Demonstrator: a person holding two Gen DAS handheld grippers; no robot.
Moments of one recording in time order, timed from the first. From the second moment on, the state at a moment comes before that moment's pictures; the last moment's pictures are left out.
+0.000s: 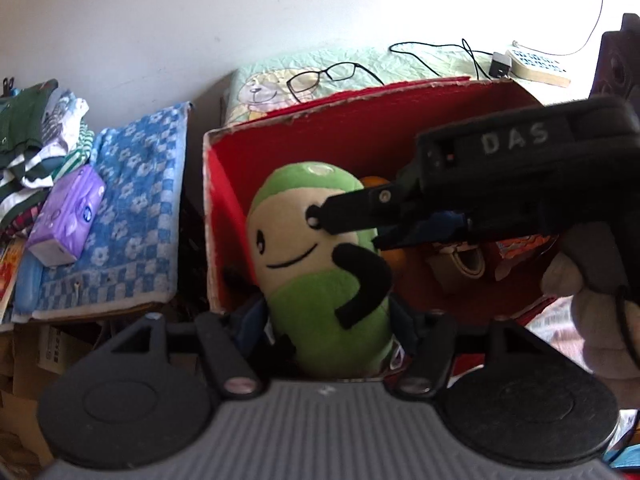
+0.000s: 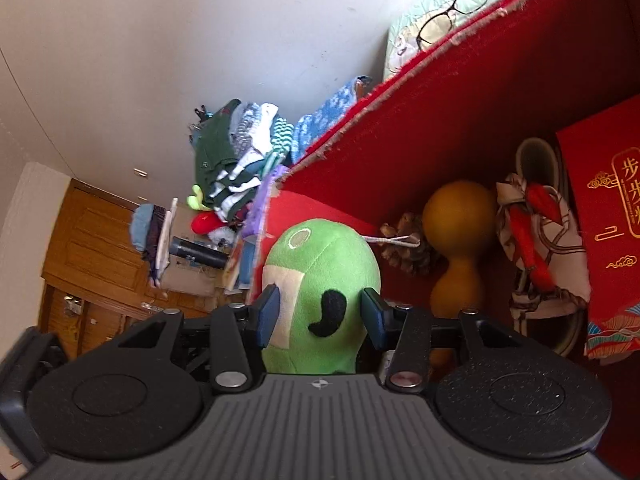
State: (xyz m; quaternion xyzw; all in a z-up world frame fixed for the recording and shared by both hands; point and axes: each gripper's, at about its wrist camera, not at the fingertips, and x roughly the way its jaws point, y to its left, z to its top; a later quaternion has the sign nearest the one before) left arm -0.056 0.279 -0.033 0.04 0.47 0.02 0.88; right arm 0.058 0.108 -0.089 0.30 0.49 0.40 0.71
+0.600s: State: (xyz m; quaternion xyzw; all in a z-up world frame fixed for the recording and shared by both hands) left arm -0.066 0.260 -0.027 0.05 0.44 0.04 0.90; right arm 0.062 0.117 -0.088 0.27 0.49 0.44 0.70
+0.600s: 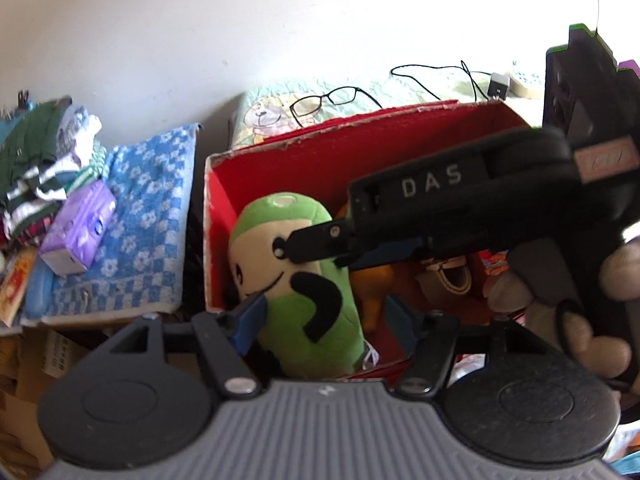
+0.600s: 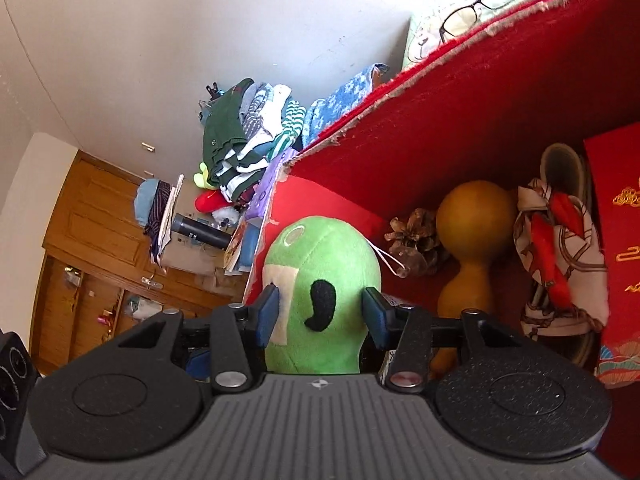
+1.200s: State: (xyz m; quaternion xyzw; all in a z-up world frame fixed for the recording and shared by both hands) left arm -0.067 0.263 -0.014 0.03 0.43 0.02 0.90; right arm 0.054 0.089 -0.070 0.29 0.47 0.41 0.73
